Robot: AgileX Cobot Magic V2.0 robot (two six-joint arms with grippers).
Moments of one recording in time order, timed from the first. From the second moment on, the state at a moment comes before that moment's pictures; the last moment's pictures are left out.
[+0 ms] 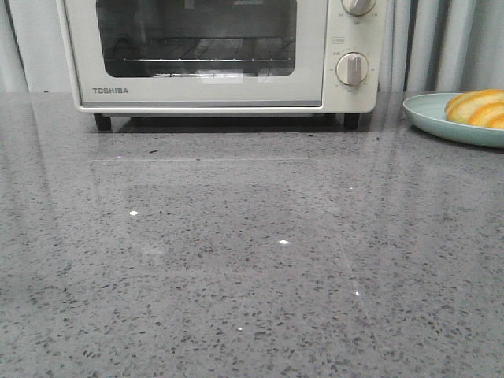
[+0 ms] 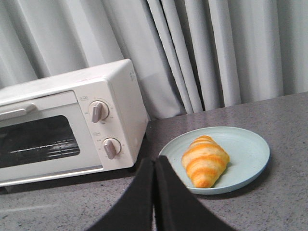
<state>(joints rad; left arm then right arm) -0.29 0.57 -0.50 -0.60 0.20 0.33 0.00 0.20 -0.38 0.05 0.21 0.16</state>
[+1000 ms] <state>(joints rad) -0.40 1.54 -1.35 -0.59 0.23 0.47 0.00 0.31 -0.44 0.02 0.27 0.16</state>
